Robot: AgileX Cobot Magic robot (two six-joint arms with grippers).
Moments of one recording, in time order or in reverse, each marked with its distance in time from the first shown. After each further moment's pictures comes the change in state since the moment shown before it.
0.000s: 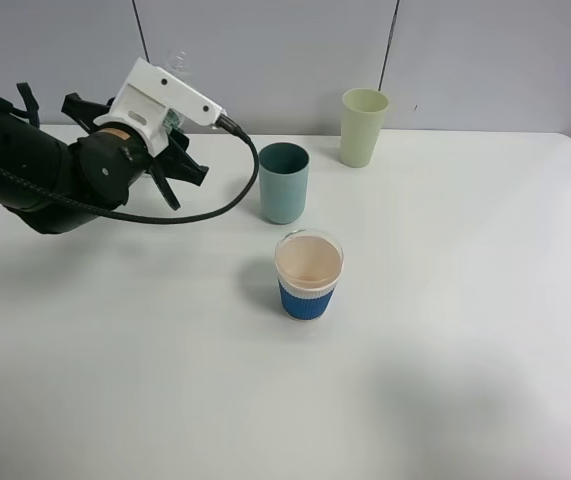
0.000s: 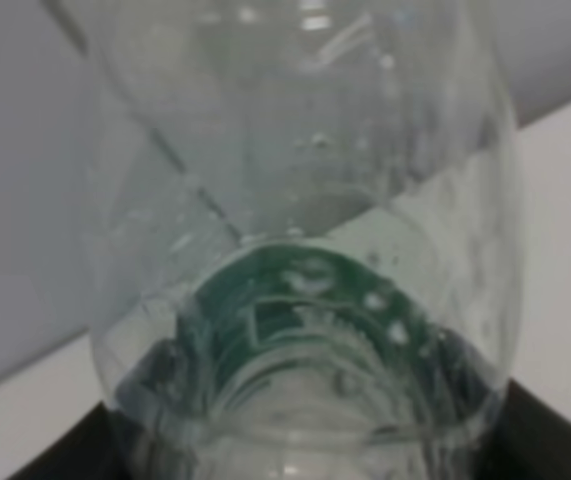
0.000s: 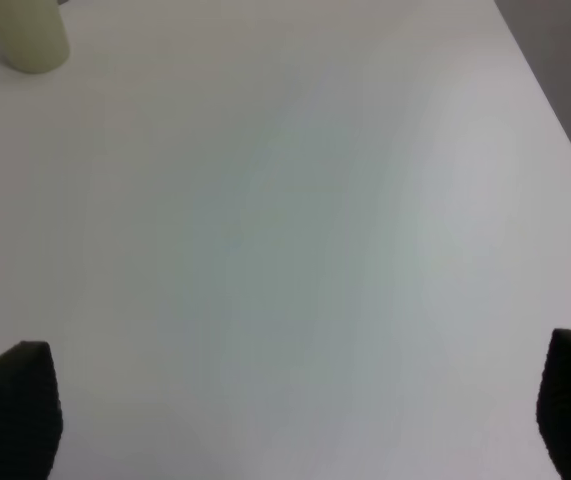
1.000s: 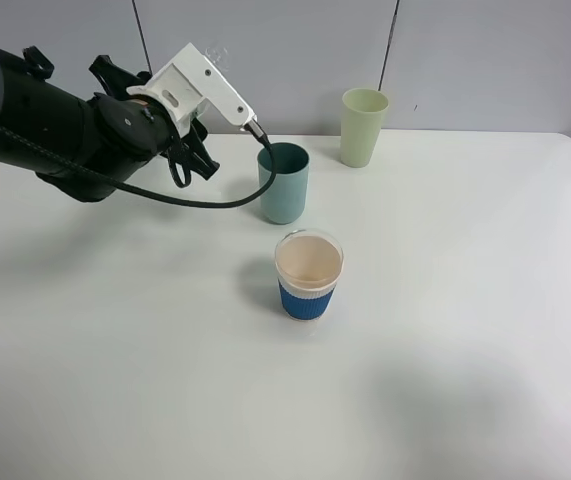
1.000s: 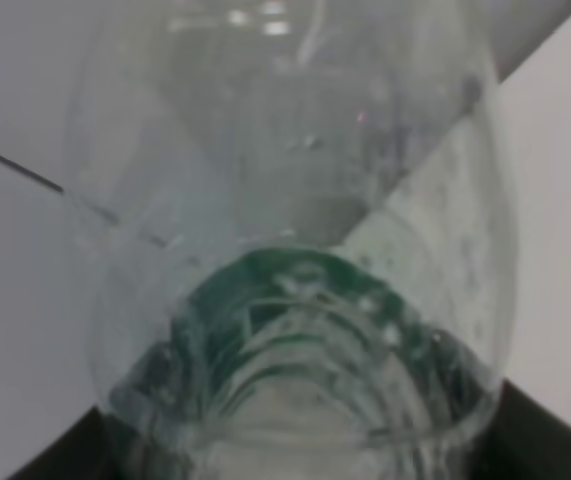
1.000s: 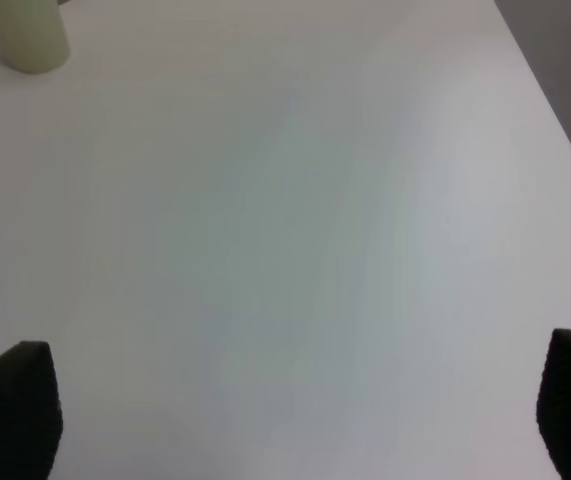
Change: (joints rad) left arm -0.040 0.000 -0.142 -0.249 0.073 0.498; right arm 0.000 0.000 0.000 0.000 0.000 0.000
